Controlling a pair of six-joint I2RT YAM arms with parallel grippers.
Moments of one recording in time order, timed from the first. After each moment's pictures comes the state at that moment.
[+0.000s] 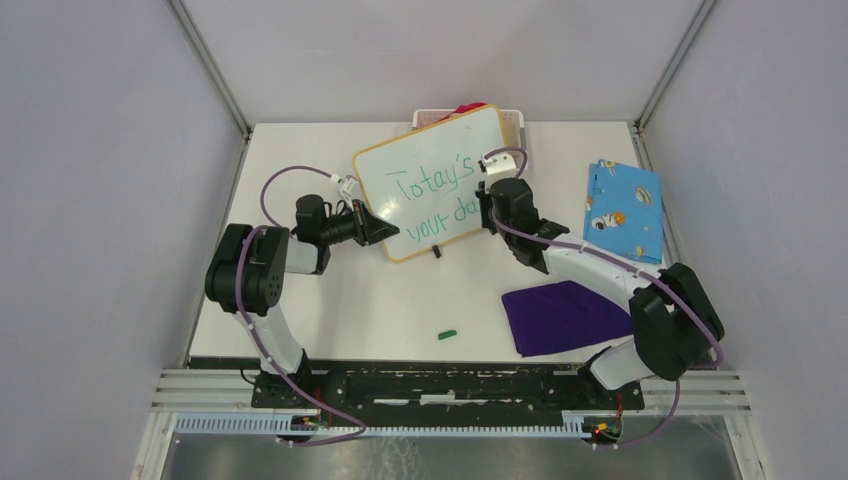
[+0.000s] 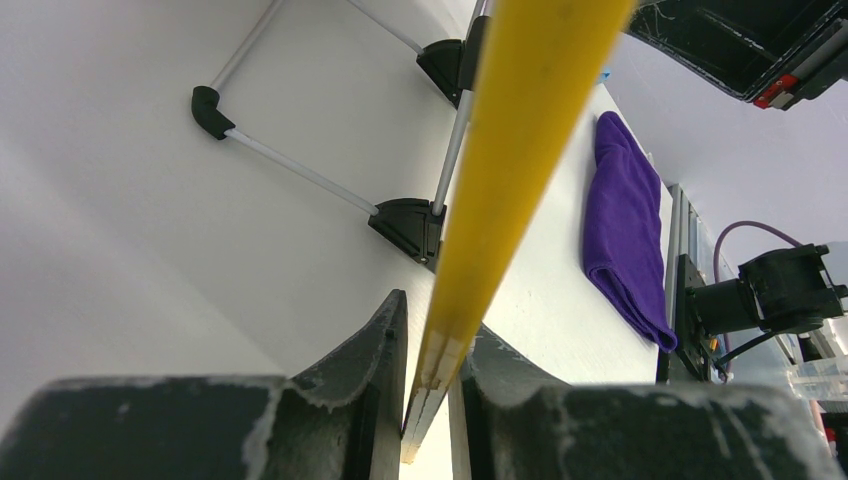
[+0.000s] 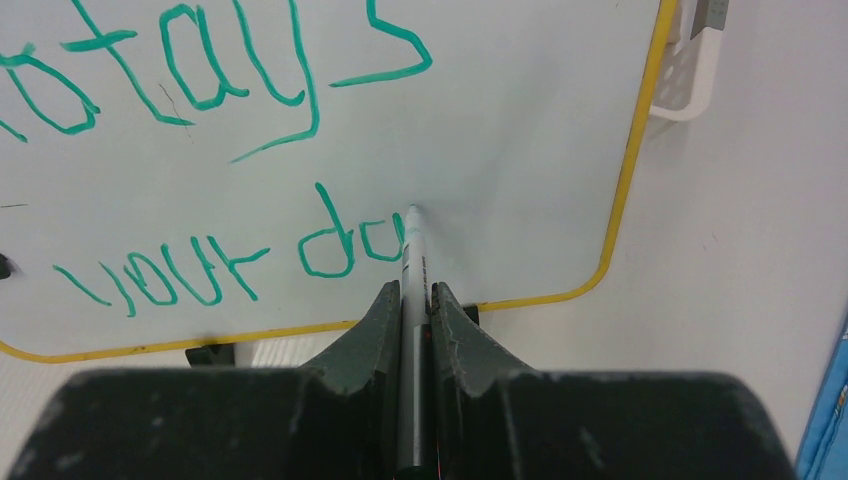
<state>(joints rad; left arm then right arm) -0.11 1.82 0.64 0.89 0.96 -0.45 0.61 1.48 0.92 0.12 0.33 0.12</state>
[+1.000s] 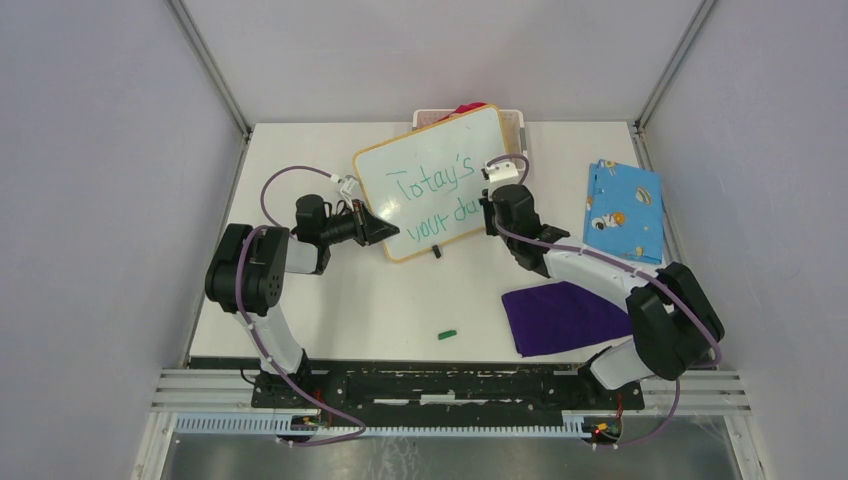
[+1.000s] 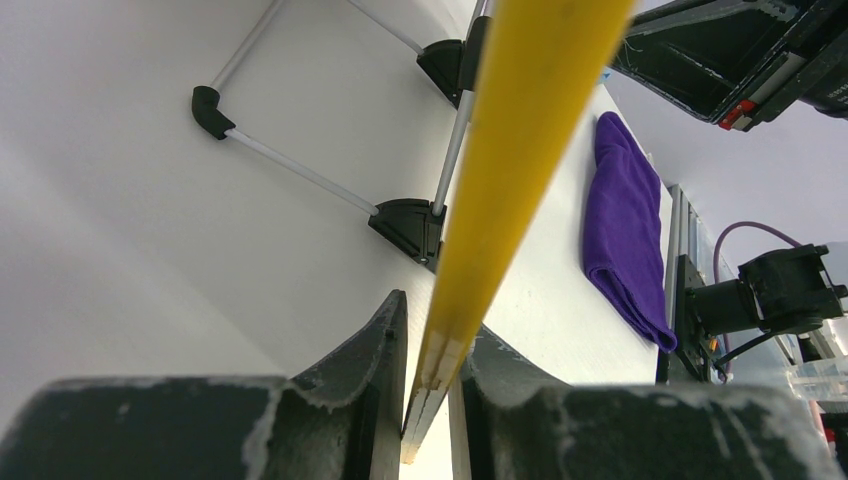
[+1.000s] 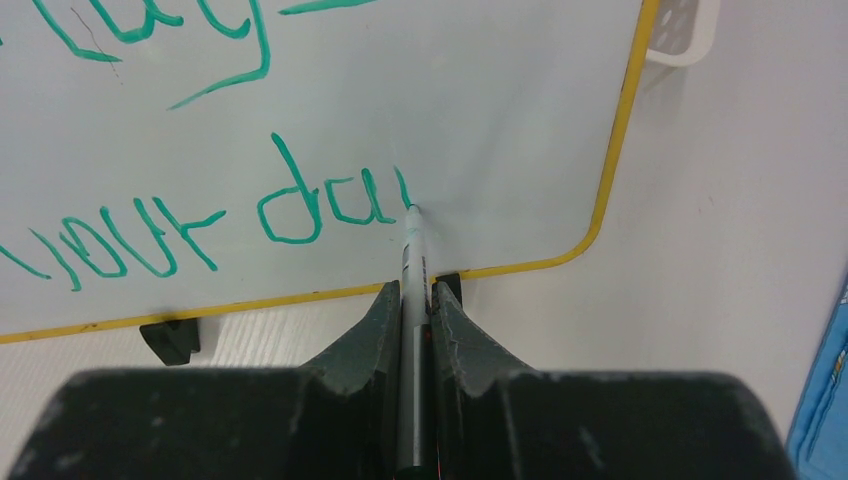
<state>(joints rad) -0.11 1.82 0.64 0.88 0.96 -0.45 0.60 1.49 0.86 0.12 0.34 0.12</state>
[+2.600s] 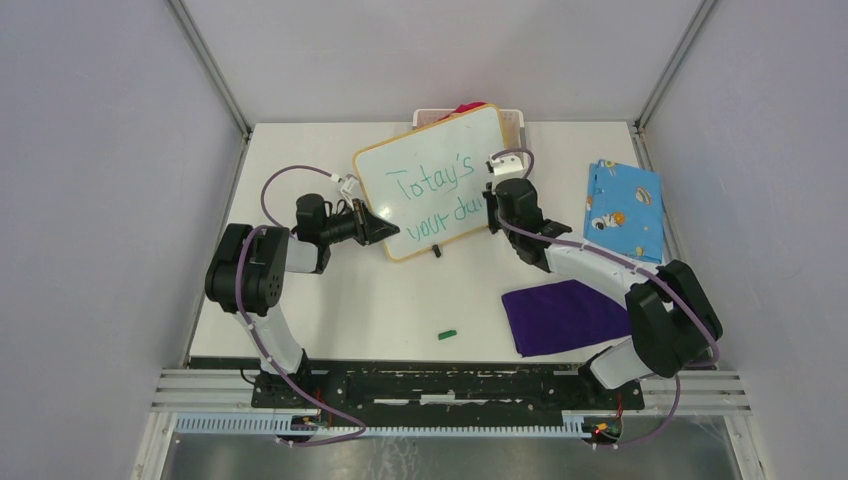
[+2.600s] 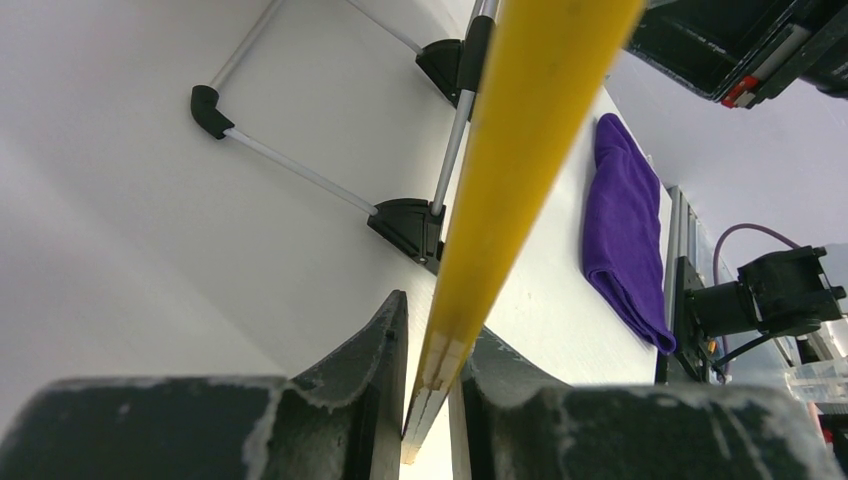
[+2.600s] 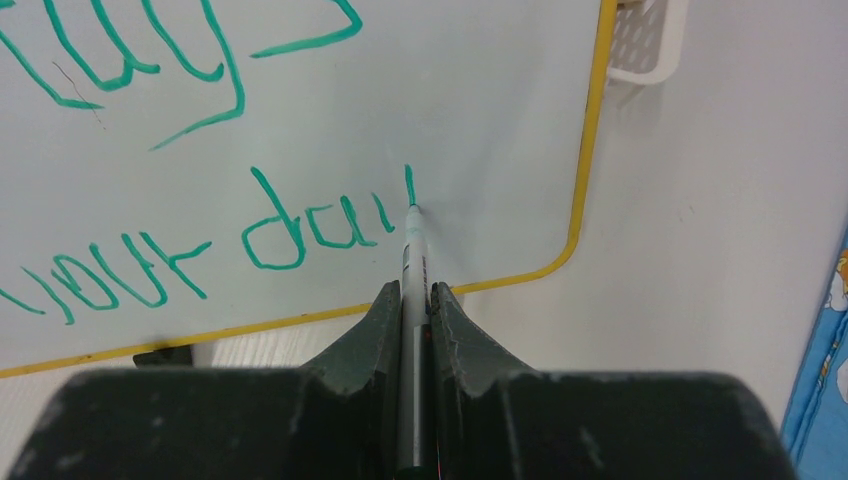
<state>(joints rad) -0.11 1.82 0.65 0.87 0.96 -0.45 0.57 1.50 0.90 0.12 0.34 0.13</state>
